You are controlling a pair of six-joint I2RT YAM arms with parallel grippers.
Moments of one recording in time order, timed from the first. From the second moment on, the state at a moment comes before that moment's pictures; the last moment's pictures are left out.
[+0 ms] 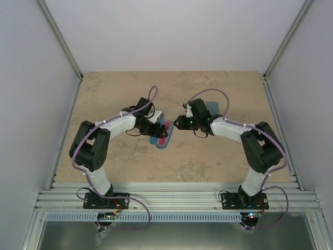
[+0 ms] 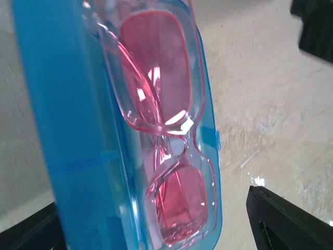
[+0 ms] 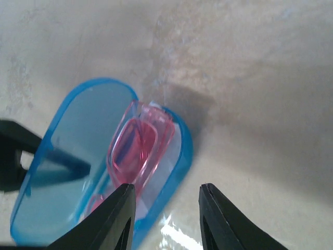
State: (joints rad) left arm -0.45 1.77 1.10 -0.51 0.45 -0.11; right arm 0.59 1.75 1.01 -0.07 -0.28 0.54
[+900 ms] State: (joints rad) left arm -0.45 1.67 1.07 -0.51 0.39 -0.19; right arm 0.60 2.07 1.39 -0.24 -0.24 0.47
